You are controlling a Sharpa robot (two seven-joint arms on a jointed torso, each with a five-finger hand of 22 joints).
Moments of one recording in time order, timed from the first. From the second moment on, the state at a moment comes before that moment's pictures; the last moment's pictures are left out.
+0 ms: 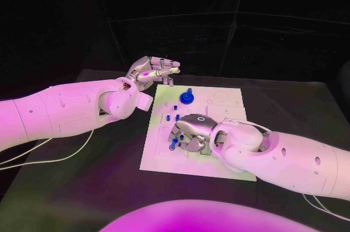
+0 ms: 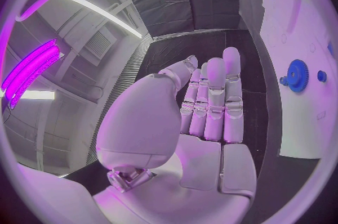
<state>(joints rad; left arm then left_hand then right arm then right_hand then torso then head) 1.27 -0.82 -0.16 1.41 0.01 -0.15 0.48 1.38 -0.11 0.39 0.00 0.10 1.04 0.17 0.14 0.07 1.12 0.11 0.25 0.08 1.16 0.02 1.01 0.46 0.17 1.15 0.12 0.51 0.82 1.07 -0.57 -0.08 1.64 -1.64 -0.18 -0.10 1.51 -0.12 0.54 0.04 0.08 1.09 0.16 0.07 0.07 1.22 0.10 0.10 0.06 1.47 0.00 1.25 0.97 0.14 1.23 0.10 1.28 0.92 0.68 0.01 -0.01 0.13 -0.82</state>
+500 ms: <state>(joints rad) 1.27 -0.82 -0.16 1.41 0.01 -0.15 0.48 1.38 -0.11 0.39 0.00 0.10 1.04 0.17 0.14 0.07 1.12 0.11 0.25 0.08 1.16 0.02 1.01 0.46 0.17 1.15 0.12 0.51 0.82 1.07 -0.55 -0.08 1.63 -1.67 -0.17 -0.12 1.50 -0.12 0.54 0.04 0.08 1.09 0.16 0.07 0.07 1.23 0.08 0.09 0.06 1.47 0.00 1.25 0.97 0.14 1.23 0.10 1.28 0.92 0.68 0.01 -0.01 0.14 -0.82</state>
